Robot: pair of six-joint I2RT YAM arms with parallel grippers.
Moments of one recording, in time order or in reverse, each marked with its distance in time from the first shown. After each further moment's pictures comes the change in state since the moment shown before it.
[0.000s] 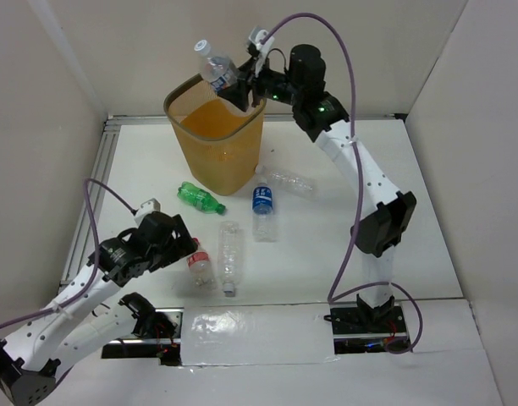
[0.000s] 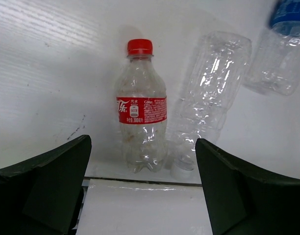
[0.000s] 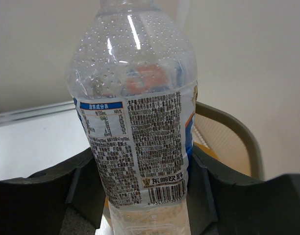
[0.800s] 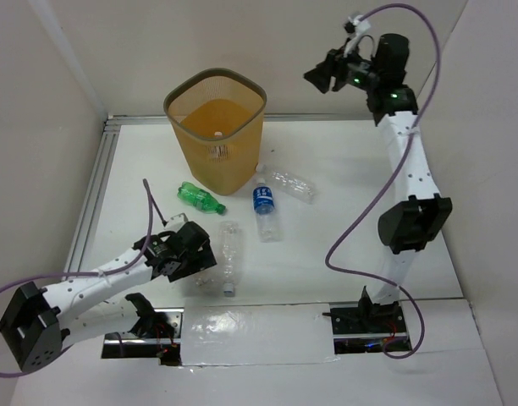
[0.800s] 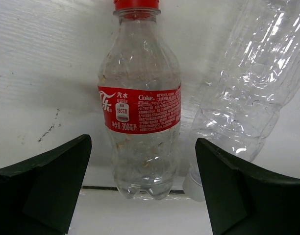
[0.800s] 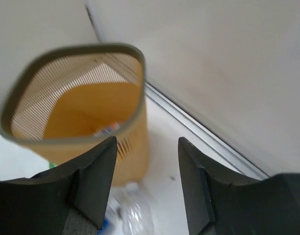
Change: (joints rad) left arm -0.145 0.249 -0.158 0.187 0.031 -0.123; right arm -0.367 -0.003 -0.024 -0.074 -0.086 0.175
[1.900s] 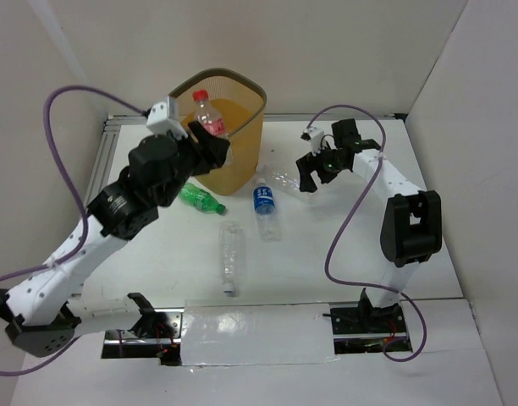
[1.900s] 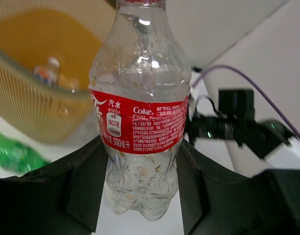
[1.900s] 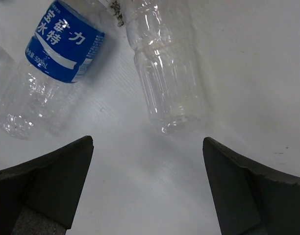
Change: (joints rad) left arm -0.031 0.119 0.838 0.245 -0.203 0.448; right arm 0.019 -0.171 -0.793 -0.352 0.238 -0.420
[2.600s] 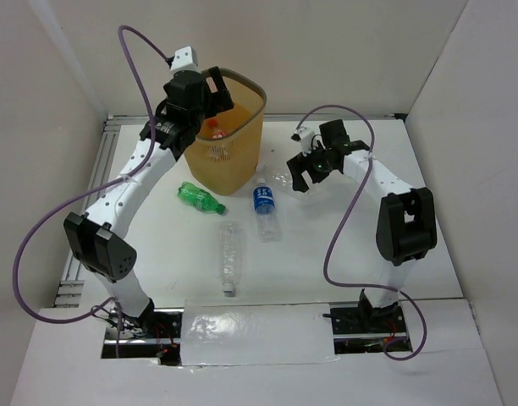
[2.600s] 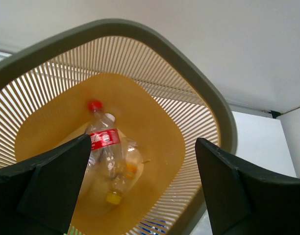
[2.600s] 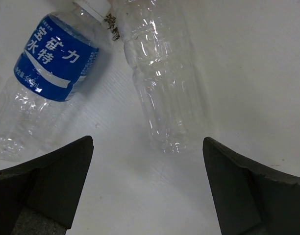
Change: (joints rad) left arm 0.357 0.605 0.407 0.148 0.083 0.180; right arm 0.077 0.015 0.001 0.067 0.099 0.047
